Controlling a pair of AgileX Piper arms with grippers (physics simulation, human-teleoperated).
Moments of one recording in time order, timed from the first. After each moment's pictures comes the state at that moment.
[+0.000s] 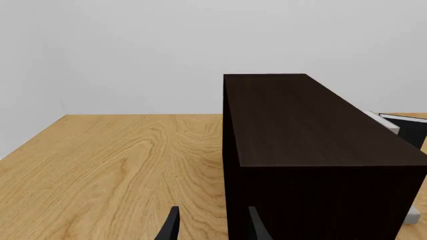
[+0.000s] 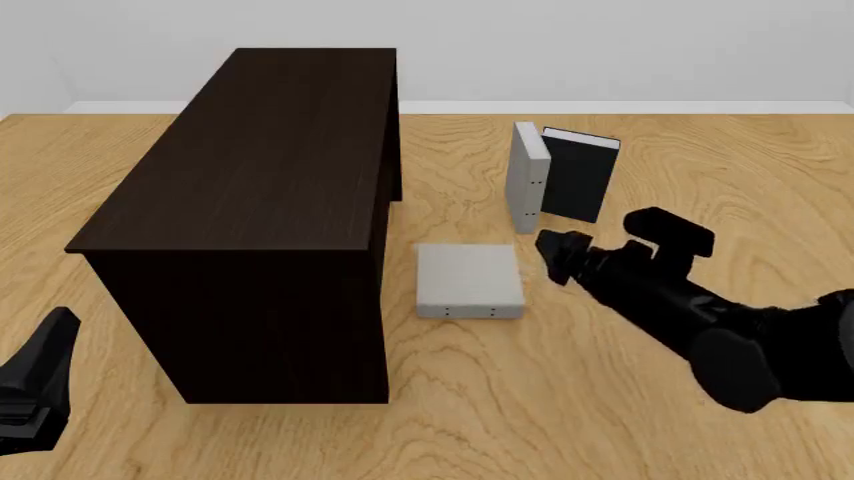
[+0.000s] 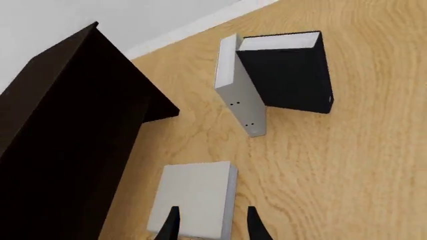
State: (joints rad) left arm -0.01 0.01 -0.01 0.00 0.00; right arm 0.36 1.54 -0.44 -0.68 0.53
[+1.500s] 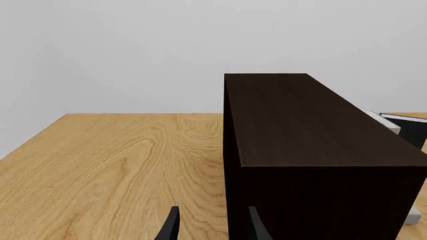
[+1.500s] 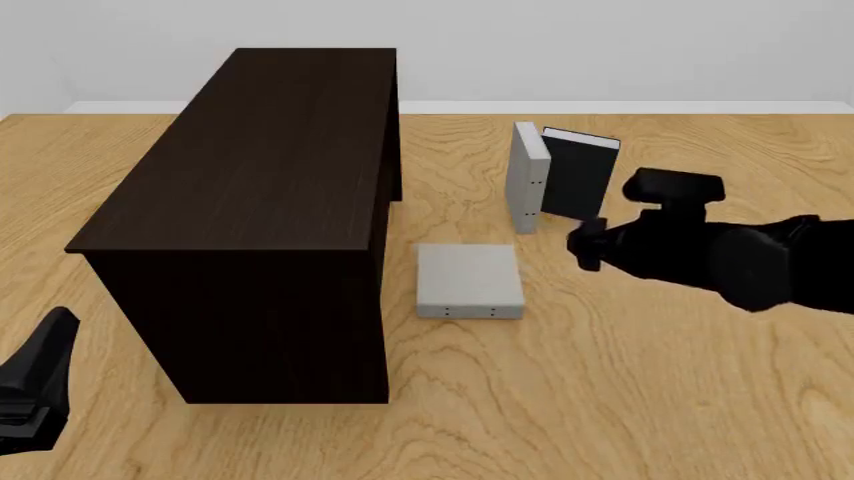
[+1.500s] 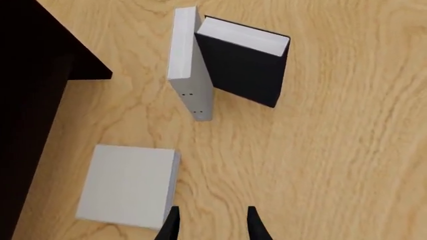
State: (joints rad) left arm 0.00 0.01 -0.01 0.01 0.00; right arm 0.23 1.50 -0.68 -0.07 0.22
